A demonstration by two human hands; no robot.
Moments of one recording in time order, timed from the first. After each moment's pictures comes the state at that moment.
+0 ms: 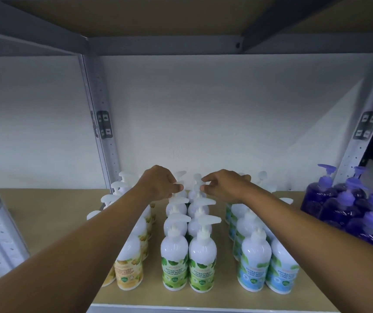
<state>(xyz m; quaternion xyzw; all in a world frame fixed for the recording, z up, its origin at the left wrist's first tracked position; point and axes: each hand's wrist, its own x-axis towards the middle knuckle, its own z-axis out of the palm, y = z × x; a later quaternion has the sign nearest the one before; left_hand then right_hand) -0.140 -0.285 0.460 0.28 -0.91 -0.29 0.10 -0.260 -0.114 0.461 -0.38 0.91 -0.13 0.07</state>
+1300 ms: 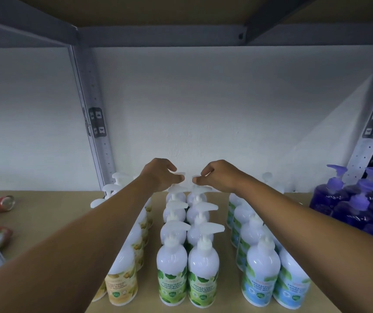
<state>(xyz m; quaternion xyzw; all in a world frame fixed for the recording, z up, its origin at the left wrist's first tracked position) -0.183 -0.309 0.456 0.30 -0.88 -0.36 0.14 -0.288 -0.145 0.461 -0.35 0.87 -0.32 0.12</state>
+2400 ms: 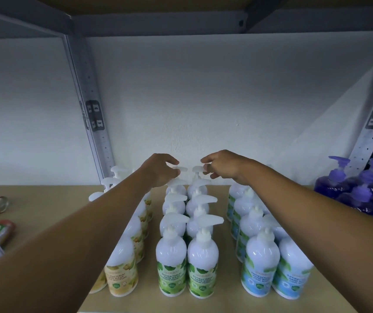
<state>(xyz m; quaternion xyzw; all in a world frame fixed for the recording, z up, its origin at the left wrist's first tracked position) -0.184 -0.314 0.447 0.27 -0.88 -0.37 0.14 -0.298 -0.141 0.471 -0.33 0.85 -0.36 0.21</state>
